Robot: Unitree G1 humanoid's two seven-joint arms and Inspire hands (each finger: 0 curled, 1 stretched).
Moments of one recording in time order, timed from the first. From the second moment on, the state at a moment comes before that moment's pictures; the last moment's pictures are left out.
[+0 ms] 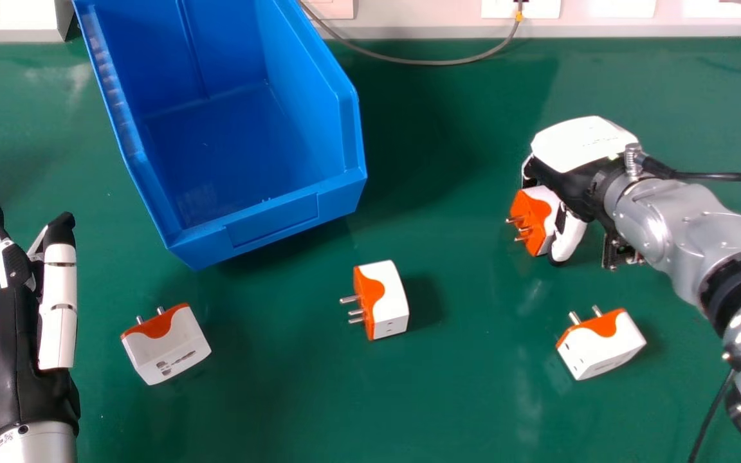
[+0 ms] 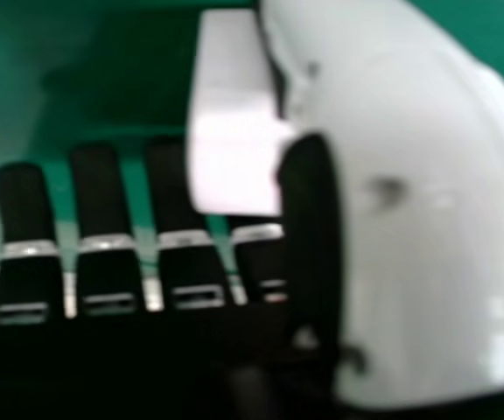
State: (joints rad) left arm 0.27 0.10 0.30 -0.05 -0.05 -0.22 0.05; right arm -0.97 -0.40 0.66 1.26 -0.87 -0.20 0.03
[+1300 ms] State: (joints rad) left arm 0.25 0.11 0.30 -0.03 -0.05 -0.22 0.06; right arm -0.86 -0.48 0.51 1.04 -0.71 -0.26 0.05
